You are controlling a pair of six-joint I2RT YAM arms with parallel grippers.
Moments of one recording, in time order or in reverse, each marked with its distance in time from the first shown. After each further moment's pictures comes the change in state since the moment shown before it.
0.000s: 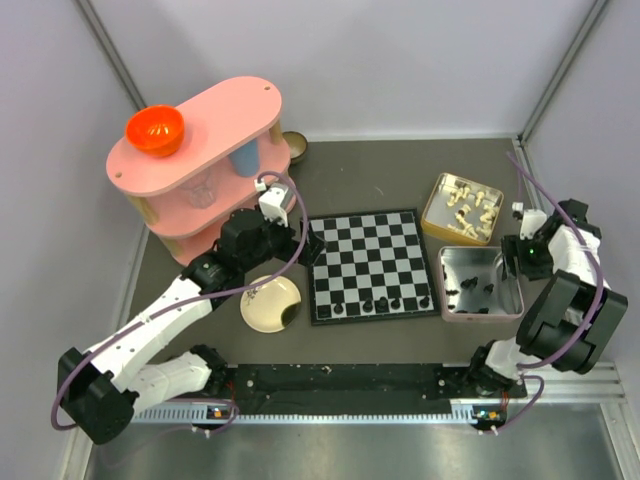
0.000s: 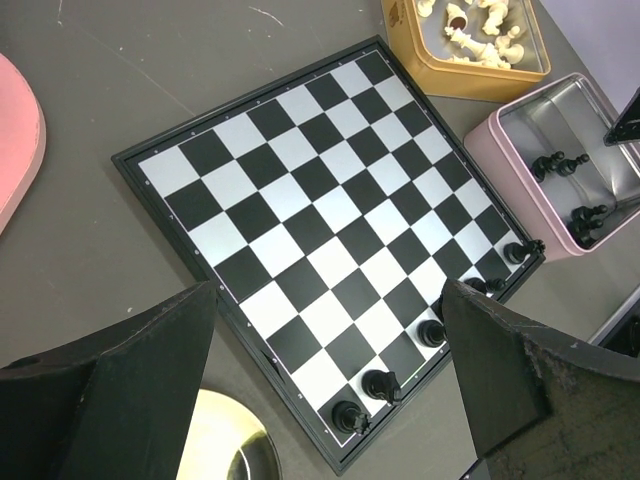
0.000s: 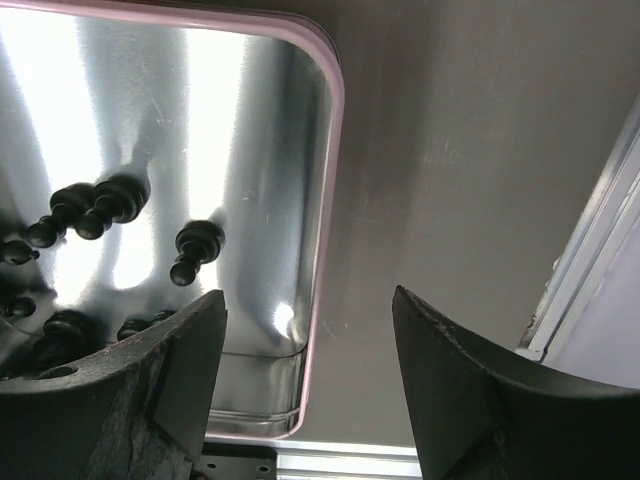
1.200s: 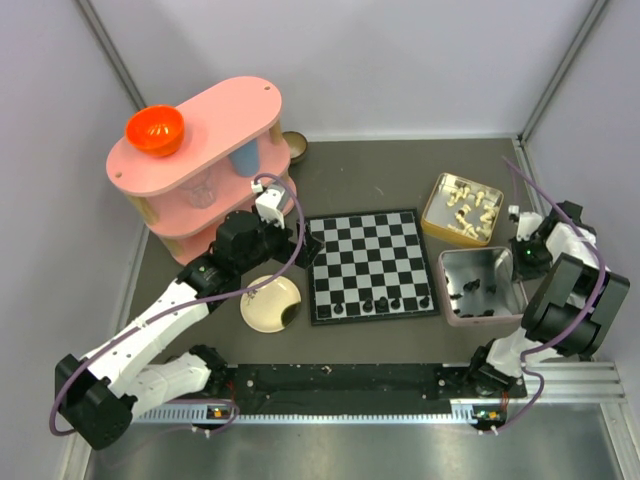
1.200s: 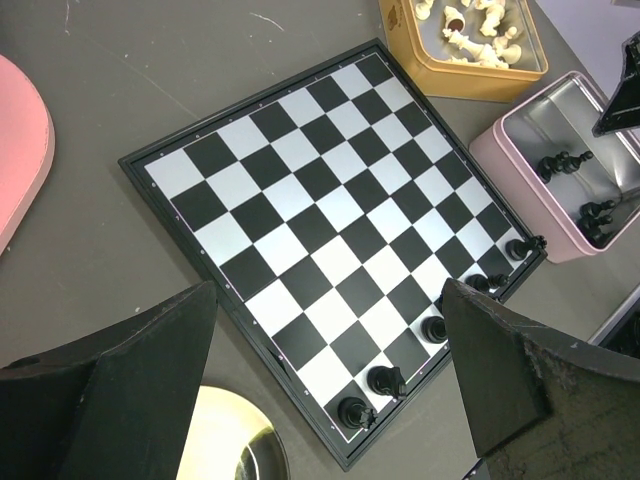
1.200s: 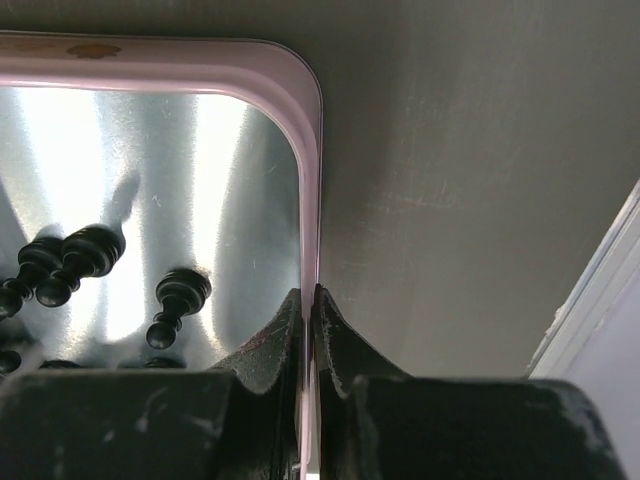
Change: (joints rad) left arm 0.014 -0.034 -0.017 -0.002 0.015 0.024; right arm 0.000 0.115 -0.016 0.093 0.011 -0.005
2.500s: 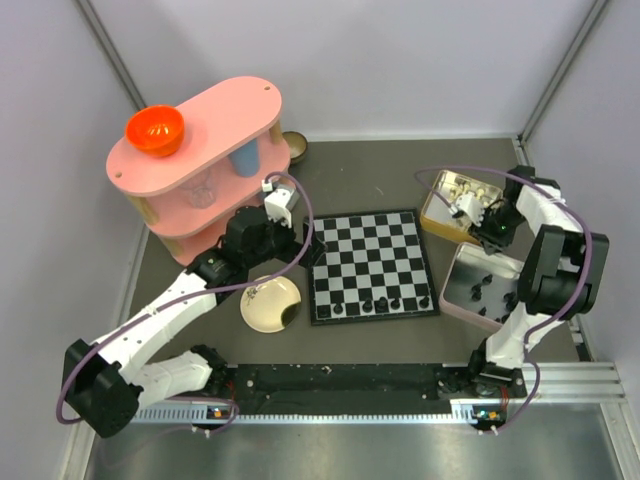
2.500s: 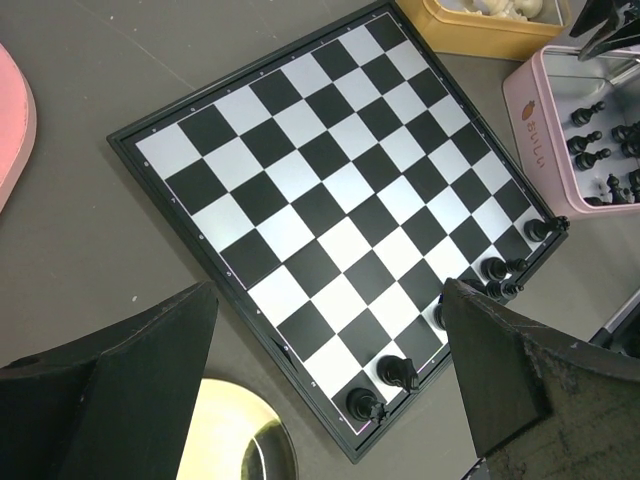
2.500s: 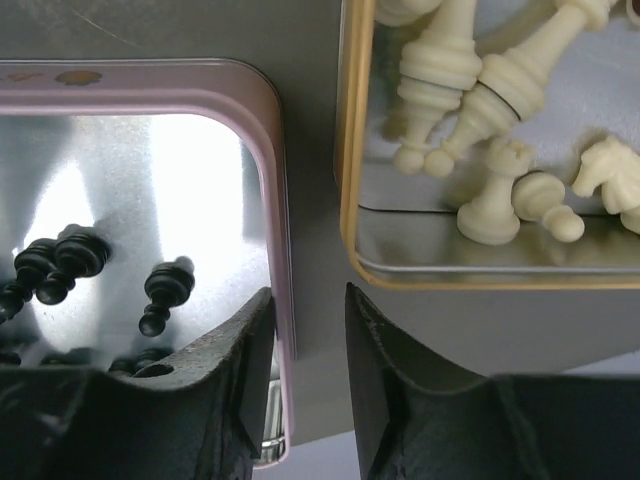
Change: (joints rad) left arm 0.005 0.082 0.021 -0.020 0.023 0.020; right arm 0.290 0.217 0.319 -0.236 -0.066 -0.803
